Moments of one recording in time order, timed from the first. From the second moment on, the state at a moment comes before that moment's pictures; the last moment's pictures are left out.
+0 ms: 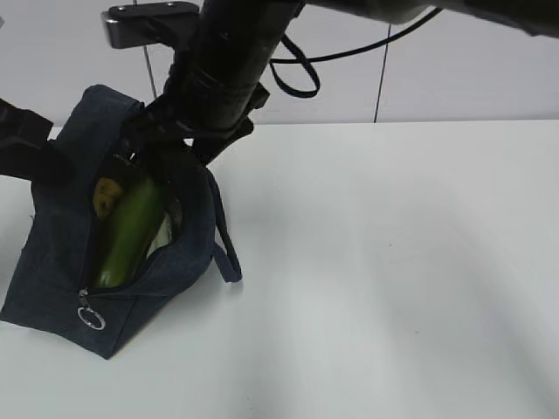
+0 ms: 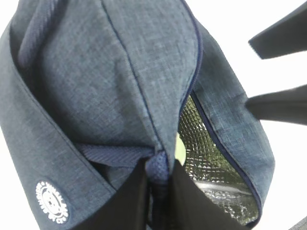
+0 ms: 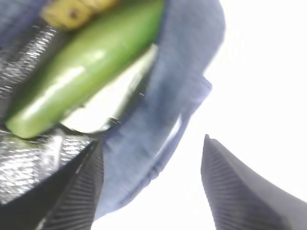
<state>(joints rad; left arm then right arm) -0.10 1.35 -1.02 -0.49 0.85 0.42 0.68 2.11 -2.03 0.24 1.09 -0.19</state>
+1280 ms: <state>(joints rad) -0.10 1.35 -1.02 -0.49 0.86 0.42 0.68 2.22 -2.03 0.16 1.18 -0.11</state>
